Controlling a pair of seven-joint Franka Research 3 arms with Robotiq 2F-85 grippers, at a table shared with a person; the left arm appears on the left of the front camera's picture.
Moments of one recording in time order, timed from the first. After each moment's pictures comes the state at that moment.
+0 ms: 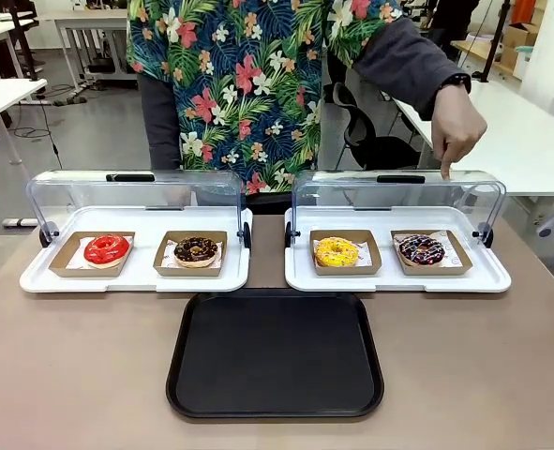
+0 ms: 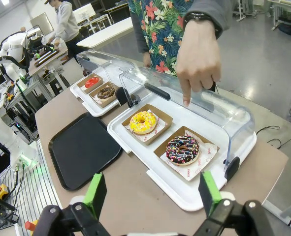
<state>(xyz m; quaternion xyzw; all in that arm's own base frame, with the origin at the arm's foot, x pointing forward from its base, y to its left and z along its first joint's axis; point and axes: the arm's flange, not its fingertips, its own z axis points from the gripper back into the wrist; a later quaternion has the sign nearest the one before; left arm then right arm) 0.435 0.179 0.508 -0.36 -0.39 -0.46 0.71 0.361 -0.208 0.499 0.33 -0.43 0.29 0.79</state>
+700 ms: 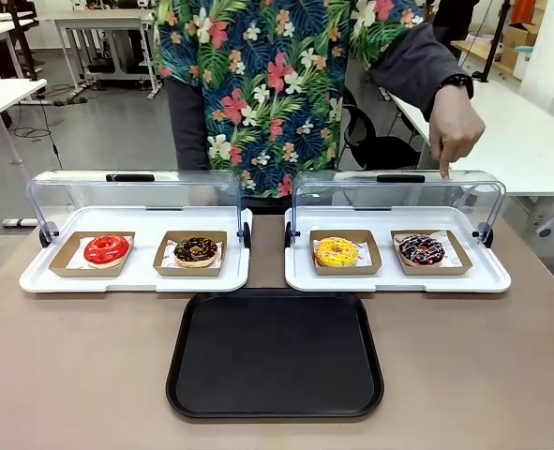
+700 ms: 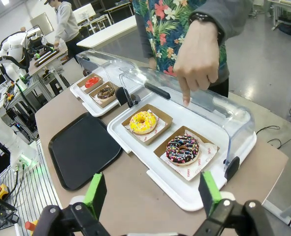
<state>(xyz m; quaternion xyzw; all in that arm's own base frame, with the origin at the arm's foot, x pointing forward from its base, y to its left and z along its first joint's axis) 0.435 0.179 0.508 -0.36 -0.39 -0.46 0.71 0.361 -0.208 0.499 0.33 -0.43 0.29 0.79</state>
